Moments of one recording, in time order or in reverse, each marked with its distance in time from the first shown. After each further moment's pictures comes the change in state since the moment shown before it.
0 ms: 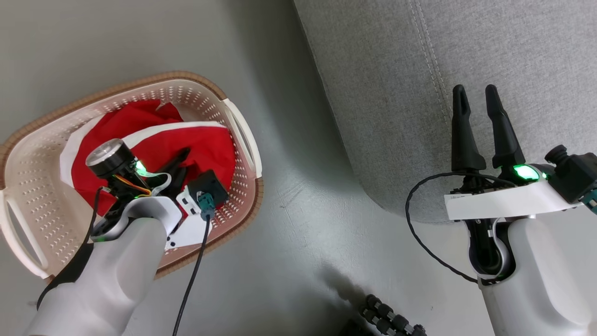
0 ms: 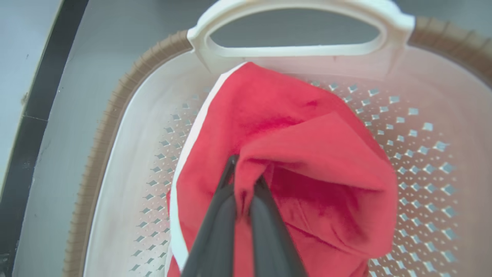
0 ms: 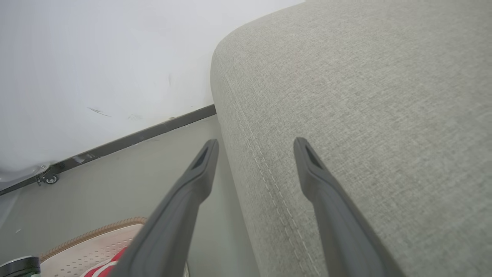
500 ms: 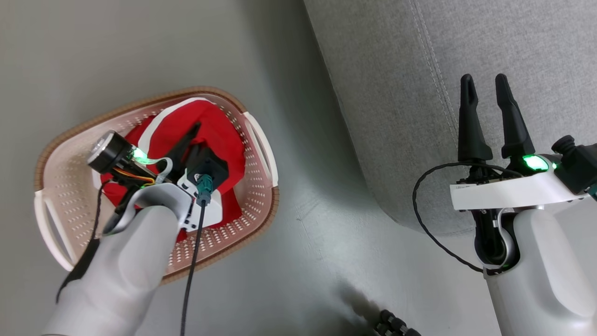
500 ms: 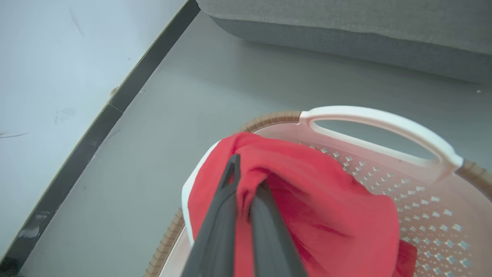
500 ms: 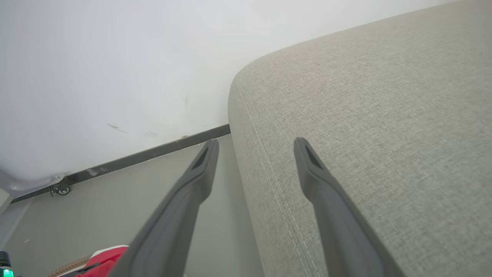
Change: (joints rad) left arm 0.004 -0.052 0.101 -0.045 -0.132 0.060 -0.089; right arm -0.030 0.000 -0.030 0.018 -0.054 0.000 -0.001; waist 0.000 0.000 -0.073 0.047
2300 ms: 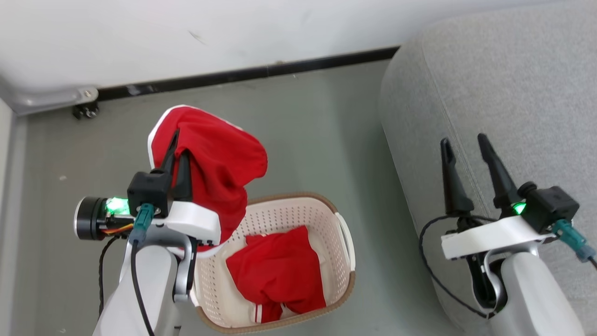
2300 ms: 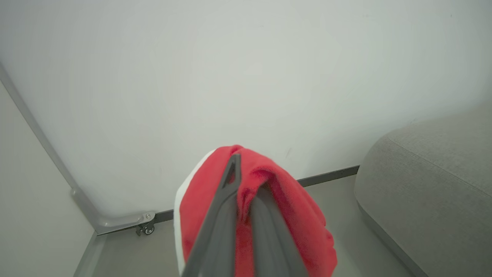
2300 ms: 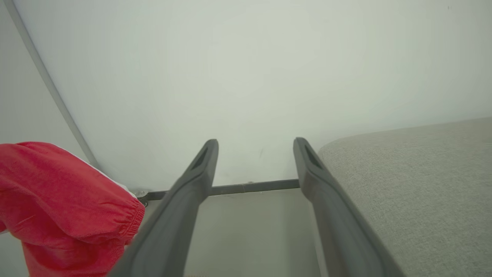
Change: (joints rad) left arm 0.328 -0.115 0.297 -0.462 -0.404 0.094 -0.035; right arm 0.114 -0.009 -0.015 0.082 -0.214 0.000 0.000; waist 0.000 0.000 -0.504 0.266
